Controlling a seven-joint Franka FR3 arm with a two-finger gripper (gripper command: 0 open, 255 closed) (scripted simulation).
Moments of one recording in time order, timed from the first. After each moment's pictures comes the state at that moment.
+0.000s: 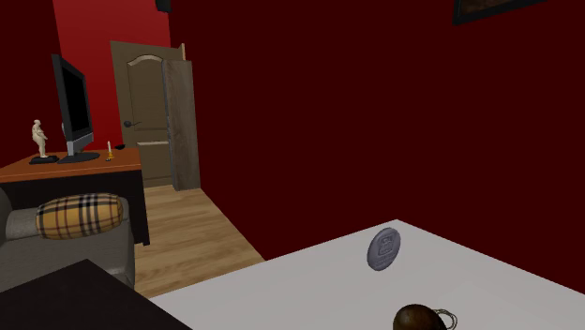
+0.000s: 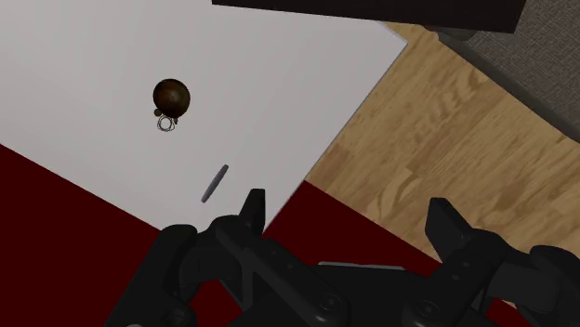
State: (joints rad) arm -0.01 -0.83 -0.01 -2.39 -0.04 1.70 -0.10
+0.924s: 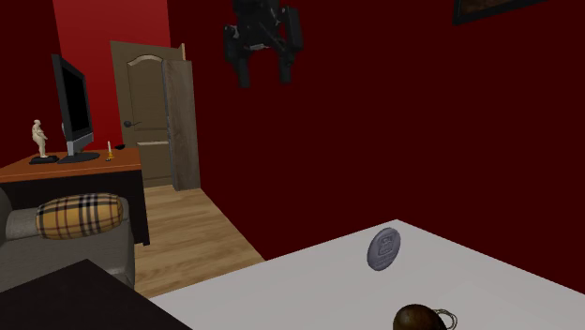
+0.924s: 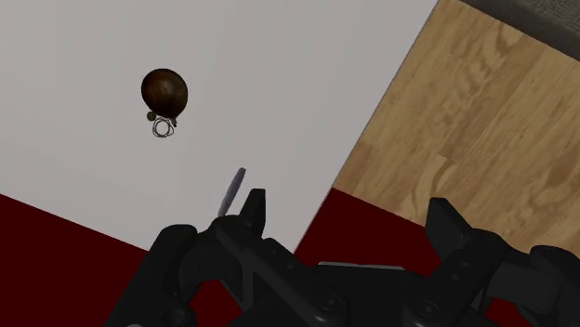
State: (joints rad) arm -0.08 -0.46 -0.09 -2.40 -0.05 2.03 -0.06
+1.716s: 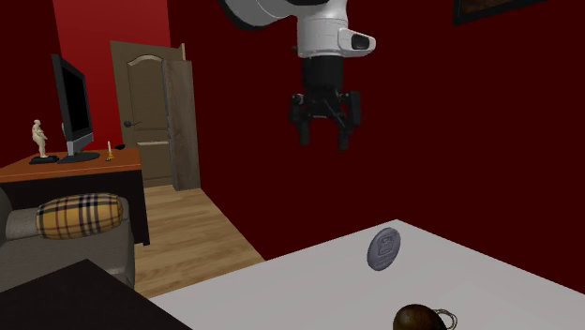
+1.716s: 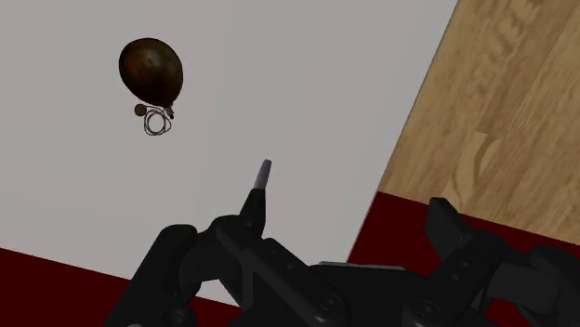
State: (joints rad) arm -0.12 -0.01 -0.16 -2.23 0.03 2.28 -0.07
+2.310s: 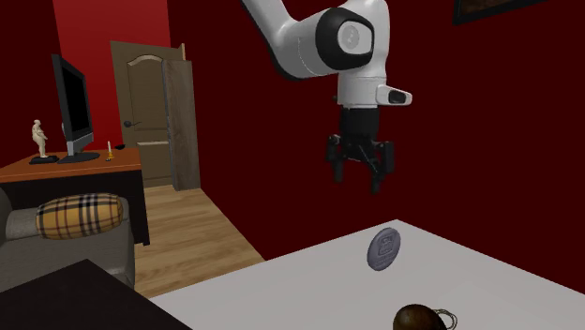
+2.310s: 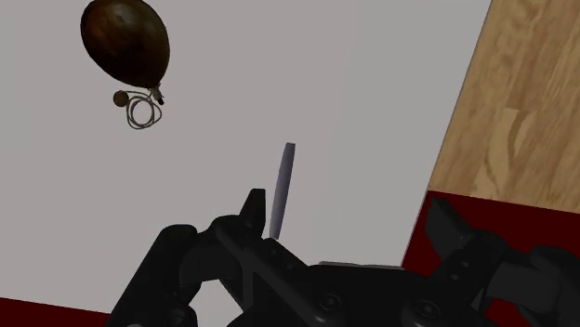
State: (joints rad) arm -0.17 0.32 -0.18 -2.02 0.13 2.36 -0.09
